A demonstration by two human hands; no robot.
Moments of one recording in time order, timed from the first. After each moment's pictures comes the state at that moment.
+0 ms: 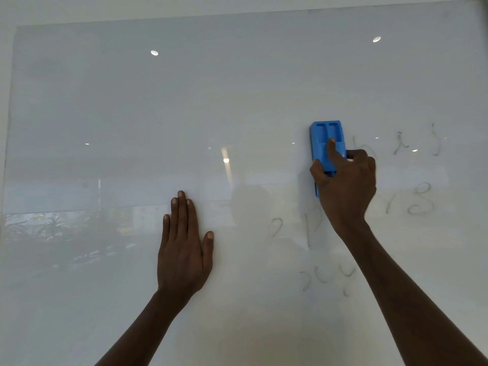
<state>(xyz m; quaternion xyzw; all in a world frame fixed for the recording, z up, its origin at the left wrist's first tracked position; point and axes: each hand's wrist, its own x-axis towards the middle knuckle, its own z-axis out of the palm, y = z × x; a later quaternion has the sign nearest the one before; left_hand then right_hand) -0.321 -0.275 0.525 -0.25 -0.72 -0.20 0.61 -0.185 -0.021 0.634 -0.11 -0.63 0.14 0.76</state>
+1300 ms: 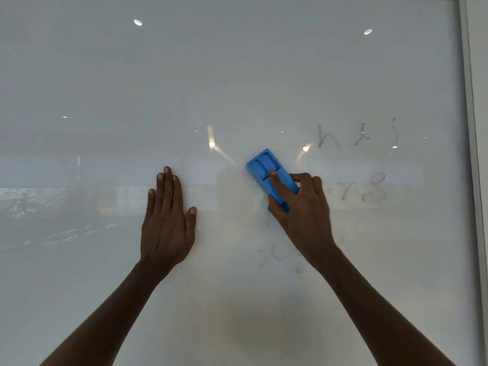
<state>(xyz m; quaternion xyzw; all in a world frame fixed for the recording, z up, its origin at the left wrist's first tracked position) -0.304 -0.240 0.526 -0.26 -0.72 -0.21 0.61 -0.171 -0.002 0.563 0.04 -0.72 -0.03 0.69</state>
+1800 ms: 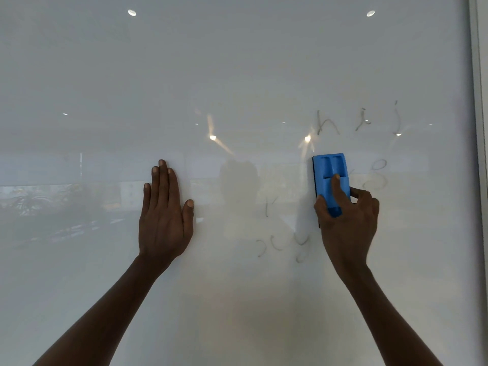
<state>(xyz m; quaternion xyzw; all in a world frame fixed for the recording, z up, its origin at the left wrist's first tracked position) -0.305 -0.237 0.523 -0.25 -0.72 -0.20 0.62 -0.156 0.051 0.516 -0.12 -0.65 0.14 0.73</state>
